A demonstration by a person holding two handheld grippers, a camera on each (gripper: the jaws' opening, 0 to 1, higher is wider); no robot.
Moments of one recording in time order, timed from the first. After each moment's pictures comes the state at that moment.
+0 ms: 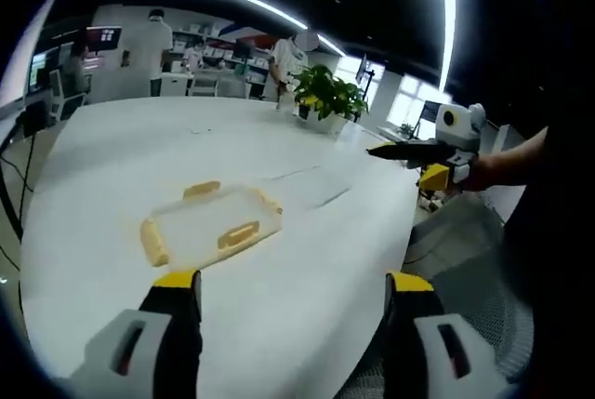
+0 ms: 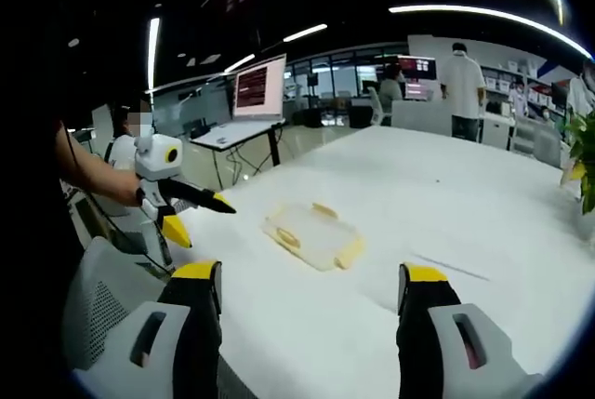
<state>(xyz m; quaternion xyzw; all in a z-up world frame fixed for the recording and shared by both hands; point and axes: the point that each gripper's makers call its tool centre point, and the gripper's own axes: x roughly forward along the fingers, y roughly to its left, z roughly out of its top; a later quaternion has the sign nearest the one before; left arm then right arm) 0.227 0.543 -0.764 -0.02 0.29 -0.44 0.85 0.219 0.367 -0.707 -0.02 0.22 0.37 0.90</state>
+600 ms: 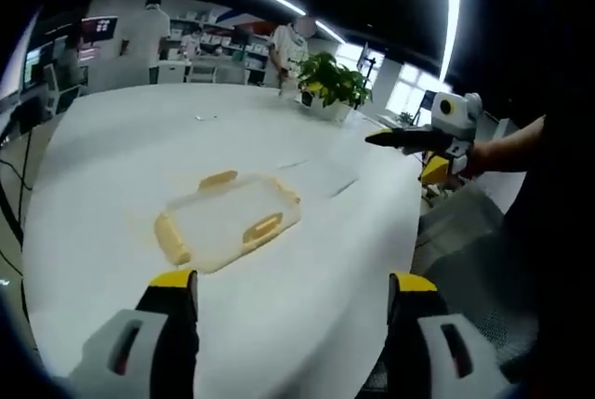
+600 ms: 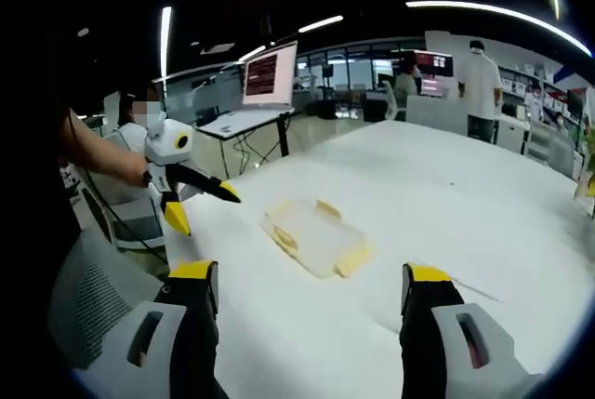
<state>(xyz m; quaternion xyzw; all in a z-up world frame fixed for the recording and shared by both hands) 0.254 0.564 -0.774 -0.01 0.31 -0.44 0.84 0.249 0.382 -0.722 -0.05 0.23 0.40 0.89</state>
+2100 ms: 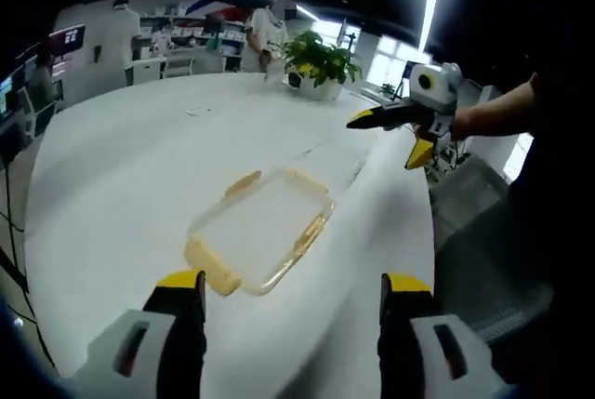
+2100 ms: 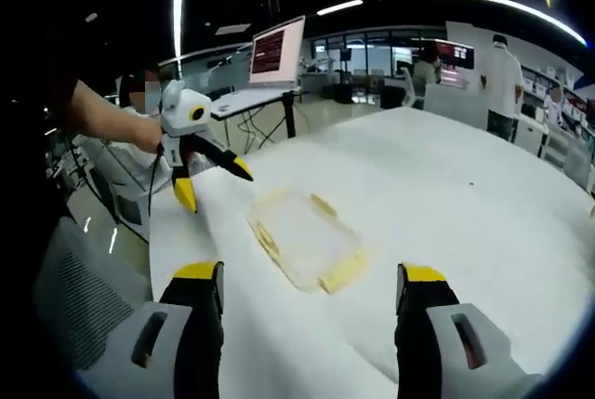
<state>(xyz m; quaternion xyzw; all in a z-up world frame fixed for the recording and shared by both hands) 0.304 0.576 -0.791 0.06 0.33 -0.49 0.81 0.294 0.397 -0.749 -0.08 0.26 0.43 0.86</state>
